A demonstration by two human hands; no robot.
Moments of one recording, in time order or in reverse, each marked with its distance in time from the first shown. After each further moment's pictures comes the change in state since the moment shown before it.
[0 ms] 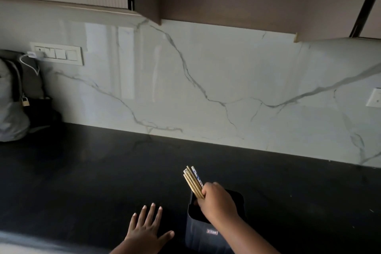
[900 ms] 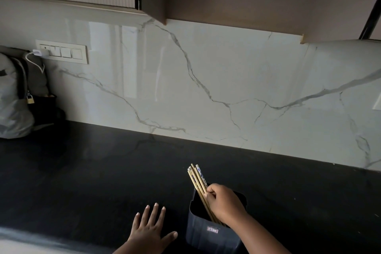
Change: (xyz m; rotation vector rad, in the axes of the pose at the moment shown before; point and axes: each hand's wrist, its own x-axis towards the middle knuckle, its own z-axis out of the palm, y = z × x) left_hand 0.002 -0.002 0.004 -0.007 0.013 0.005; right_hand 0.008 0.017 -0.004 0.137 -0.101 0.011
